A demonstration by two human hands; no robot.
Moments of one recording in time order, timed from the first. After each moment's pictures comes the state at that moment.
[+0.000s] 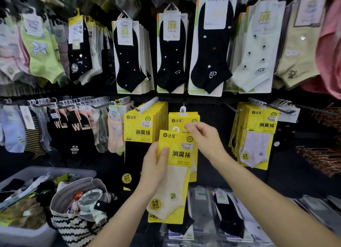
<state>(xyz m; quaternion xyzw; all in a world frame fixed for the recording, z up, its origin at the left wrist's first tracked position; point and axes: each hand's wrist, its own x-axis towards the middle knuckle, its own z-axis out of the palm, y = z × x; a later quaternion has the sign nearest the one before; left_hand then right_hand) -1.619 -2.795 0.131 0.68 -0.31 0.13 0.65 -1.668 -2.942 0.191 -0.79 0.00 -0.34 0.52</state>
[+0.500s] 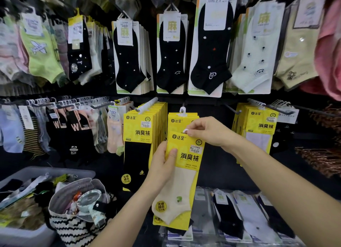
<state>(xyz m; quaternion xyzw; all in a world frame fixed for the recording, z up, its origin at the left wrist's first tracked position) -1.624 -2.809 0.136 0.67 -0.35 0.07 0.65 -1.679 -2.961 0.234 -0.89 0.00 -0.16 0.42</state>
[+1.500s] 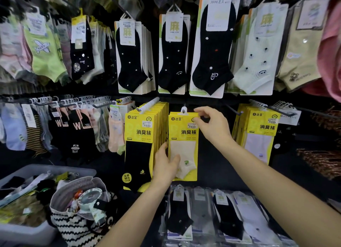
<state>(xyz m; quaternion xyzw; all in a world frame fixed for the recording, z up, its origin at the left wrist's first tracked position) -1.593 -2.836 0.109 0.75 -0.19 0.02 0.63 -1.652 -2.970 0.219 -0.86 0.07 -0.41 0.31</state>
